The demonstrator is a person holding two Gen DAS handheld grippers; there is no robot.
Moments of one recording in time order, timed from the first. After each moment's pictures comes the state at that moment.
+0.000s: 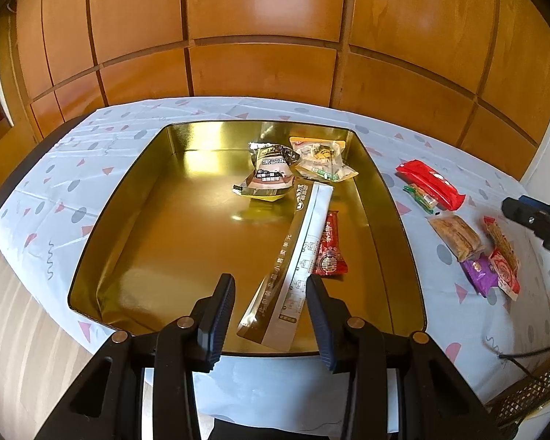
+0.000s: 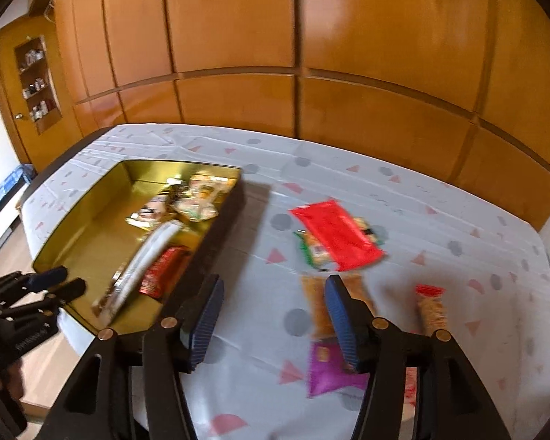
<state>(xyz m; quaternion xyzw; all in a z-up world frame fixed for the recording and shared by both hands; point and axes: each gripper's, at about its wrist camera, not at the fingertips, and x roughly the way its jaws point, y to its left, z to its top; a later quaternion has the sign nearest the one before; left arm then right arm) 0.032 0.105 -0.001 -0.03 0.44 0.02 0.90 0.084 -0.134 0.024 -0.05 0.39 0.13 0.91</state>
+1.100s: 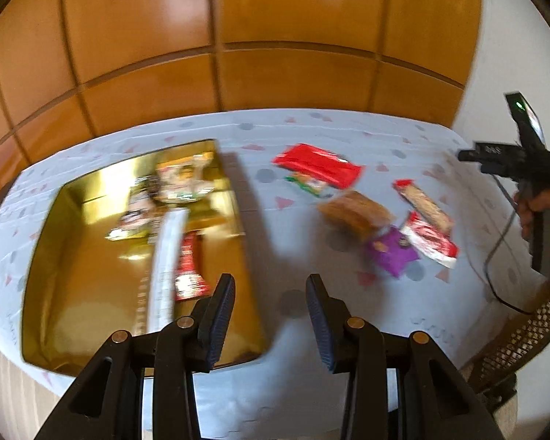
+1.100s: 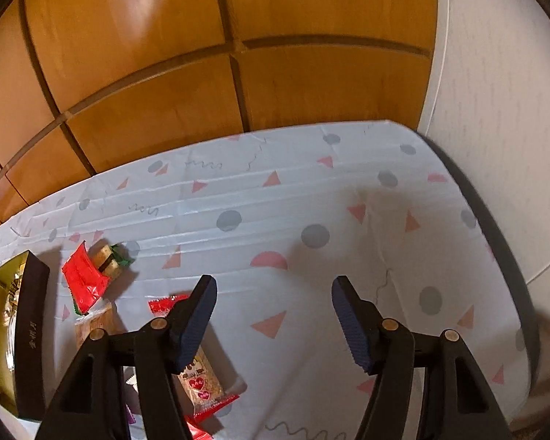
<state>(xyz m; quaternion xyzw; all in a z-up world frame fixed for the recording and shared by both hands) 0.037 -0.004 0.021 0.05 0.44 -0.13 0.88 0.142 -0.378 0.001 0.11 0.44 -0.10 0.89</state>
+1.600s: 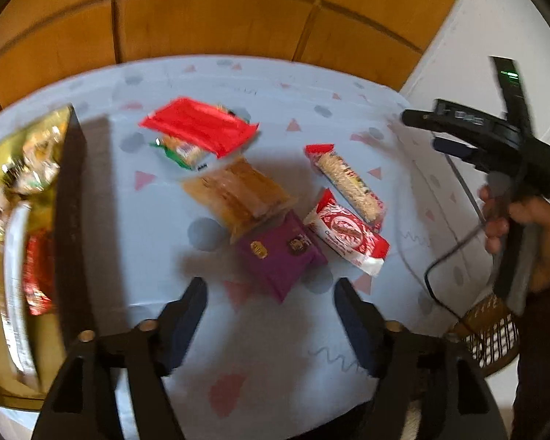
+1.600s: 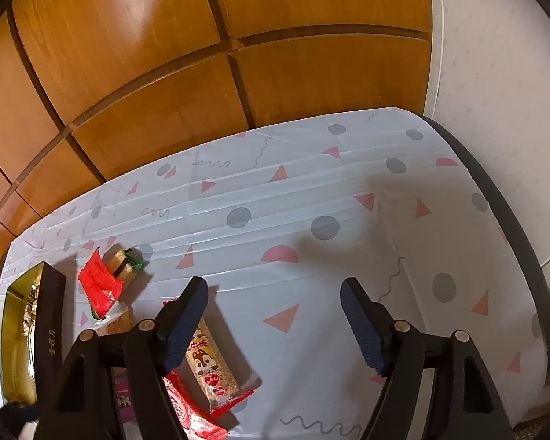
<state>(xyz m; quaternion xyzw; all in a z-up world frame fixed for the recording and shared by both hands) 0.077 -0.094 -0.018 0.00 0.54 -0.23 0.81 0.140 -0.379 -0.001 0.14 0.44 -0.08 0.88</state>
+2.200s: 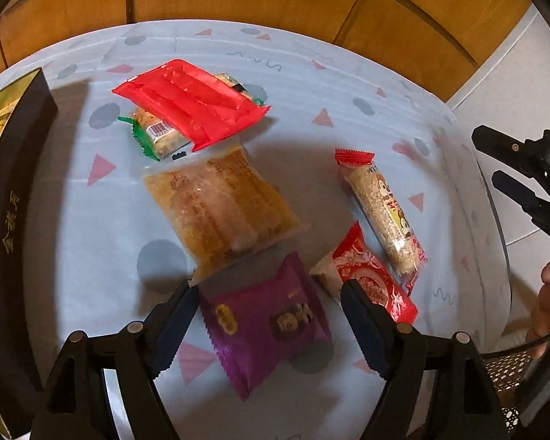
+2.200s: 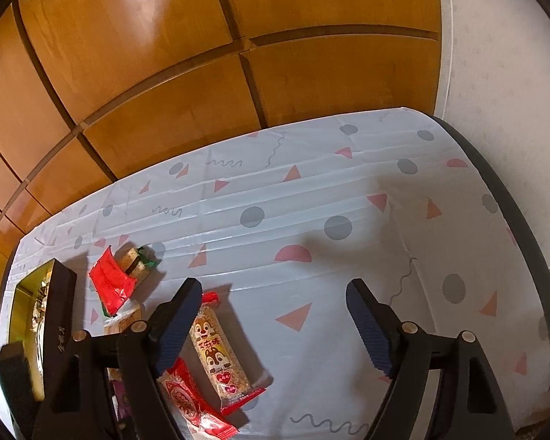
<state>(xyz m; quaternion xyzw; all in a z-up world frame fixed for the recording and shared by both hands) 0.123 -0.137 -0.062 -0.04 0.57 -0.17 0.80 0.140 -0.373 0.000 0.14 0.44 -0.06 0.89</state>
